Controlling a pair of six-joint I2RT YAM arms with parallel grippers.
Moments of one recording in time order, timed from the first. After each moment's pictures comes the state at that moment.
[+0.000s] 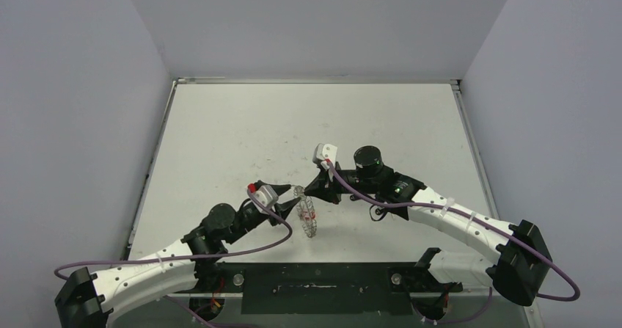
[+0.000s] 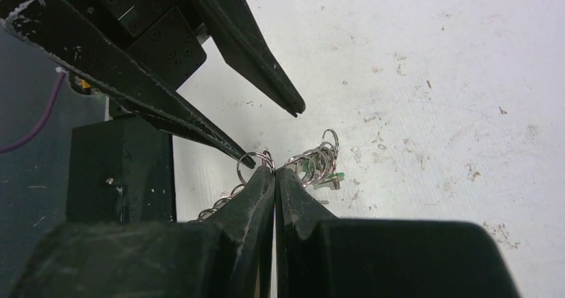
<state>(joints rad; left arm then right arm) -0.98 0.63 0.22 0.46 -0.07 0.04 0.84 1.17 0.81 0.00 -0.56 -0.11</state>
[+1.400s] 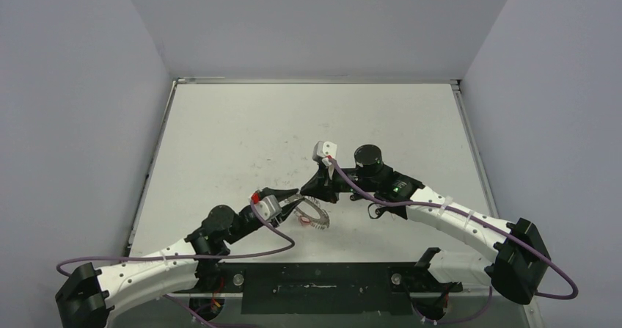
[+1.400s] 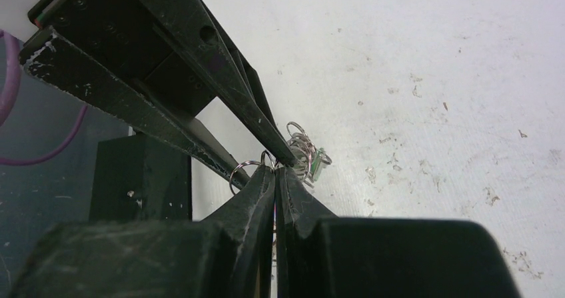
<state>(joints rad) -0.99 0.68 0.20 0.60 0.04 0.16 0.84 1.19 0.81 0.07 -0.60 -0.04</state>
